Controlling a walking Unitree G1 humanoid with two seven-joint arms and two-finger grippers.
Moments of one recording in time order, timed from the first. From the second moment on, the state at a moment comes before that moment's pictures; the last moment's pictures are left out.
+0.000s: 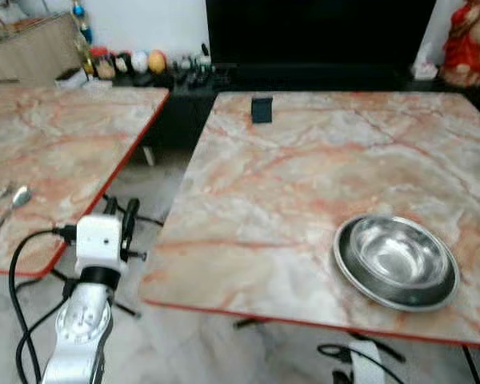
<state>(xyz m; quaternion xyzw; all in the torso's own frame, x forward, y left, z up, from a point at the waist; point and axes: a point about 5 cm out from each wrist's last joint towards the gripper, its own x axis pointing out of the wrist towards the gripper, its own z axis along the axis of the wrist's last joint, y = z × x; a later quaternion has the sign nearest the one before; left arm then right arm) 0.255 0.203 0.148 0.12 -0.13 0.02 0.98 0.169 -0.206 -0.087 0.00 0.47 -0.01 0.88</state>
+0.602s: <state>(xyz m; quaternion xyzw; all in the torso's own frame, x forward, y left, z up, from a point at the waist) 0.255 0.207 0.152 0.11 -0.13 0.04 0.98 0.178 -0.191 -0.086 0.03 0.46 -0.03 0.89</state>
